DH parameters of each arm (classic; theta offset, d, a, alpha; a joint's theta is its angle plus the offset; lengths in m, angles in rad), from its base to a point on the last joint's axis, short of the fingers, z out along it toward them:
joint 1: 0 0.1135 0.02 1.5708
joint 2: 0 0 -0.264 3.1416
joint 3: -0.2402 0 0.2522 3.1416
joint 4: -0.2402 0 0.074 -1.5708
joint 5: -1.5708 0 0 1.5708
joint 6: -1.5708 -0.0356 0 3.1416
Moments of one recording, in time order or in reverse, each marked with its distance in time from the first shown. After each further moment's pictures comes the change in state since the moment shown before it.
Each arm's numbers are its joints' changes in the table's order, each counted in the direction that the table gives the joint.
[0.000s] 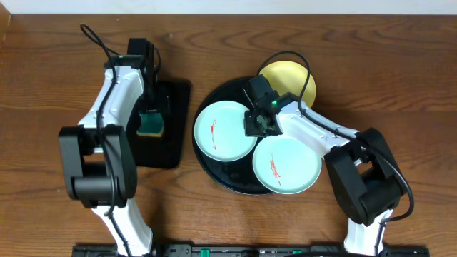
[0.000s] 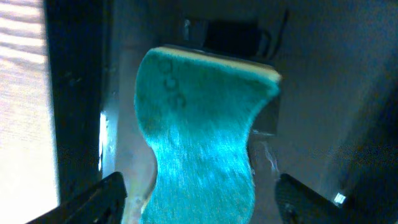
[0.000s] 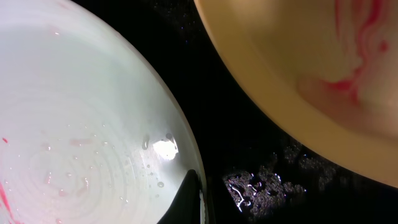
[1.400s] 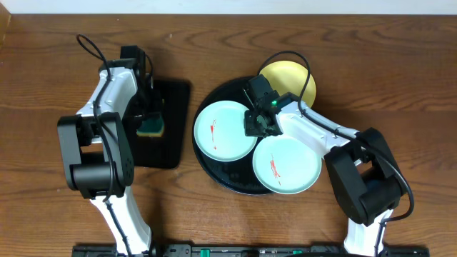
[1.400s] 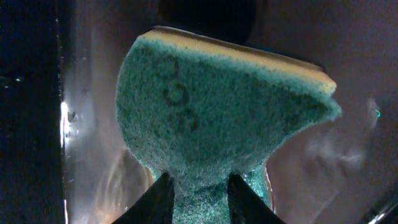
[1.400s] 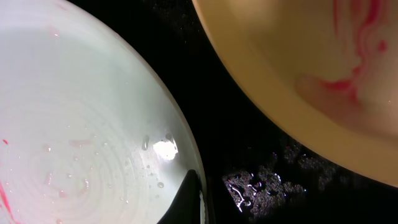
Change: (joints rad) left arm 0.064 -0.083 0.016 0.027 -0.103 -0.002; right arm 0.000 0.000 0.000 0.001 -0.003 -0.006
